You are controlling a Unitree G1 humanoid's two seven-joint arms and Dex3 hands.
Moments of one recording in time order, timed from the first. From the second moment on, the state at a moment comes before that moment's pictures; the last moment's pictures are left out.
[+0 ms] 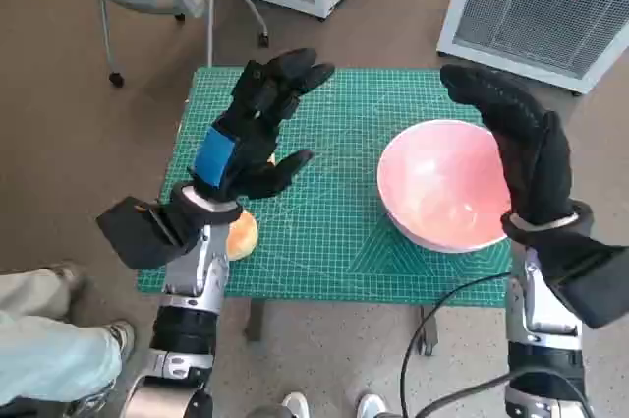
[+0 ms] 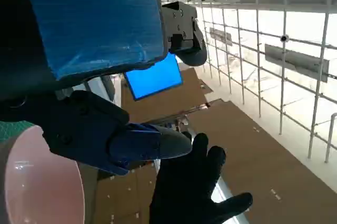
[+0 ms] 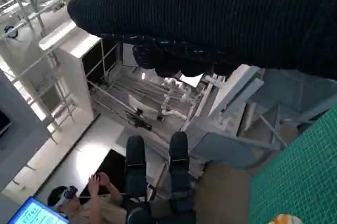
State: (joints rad) left arm -0.62 0.08 0.09 0.41 -0.29 -0.47 -0.52; right arm -0.53 -0.23 -0.13 0.22 0.19 -0.51 0.37
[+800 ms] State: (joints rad) left arm -0.62 0.07 0.09 0.41 -0.29 -0.46 -0.52; right arm -0.53 -0.24 -0.14 0.21 0.20 -0.51 0.37
